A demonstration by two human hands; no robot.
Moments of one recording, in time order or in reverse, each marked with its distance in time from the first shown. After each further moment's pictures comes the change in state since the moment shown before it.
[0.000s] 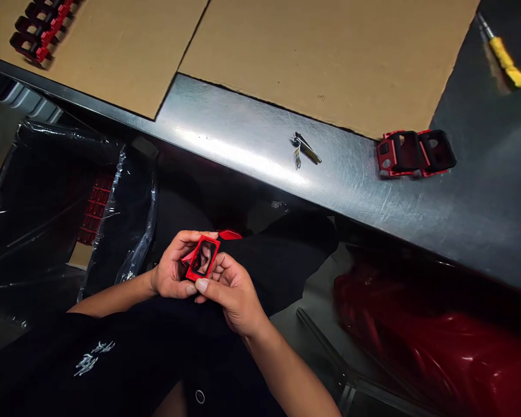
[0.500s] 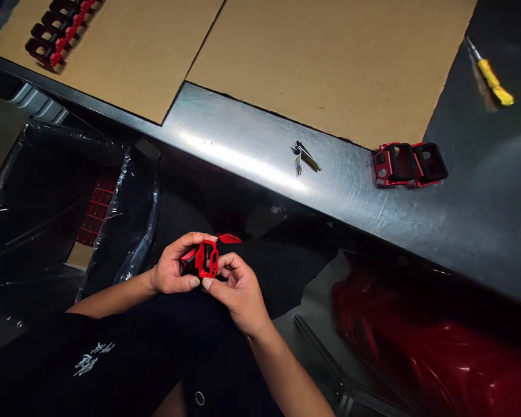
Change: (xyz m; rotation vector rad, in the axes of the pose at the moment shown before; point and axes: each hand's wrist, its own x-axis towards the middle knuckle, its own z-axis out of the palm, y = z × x) left_hand -0.003 -0.006 -0.010 0.193 0.047 0.038; right_hand 0.000 -0.001 -0.008 -0.075 0.070 -0.103
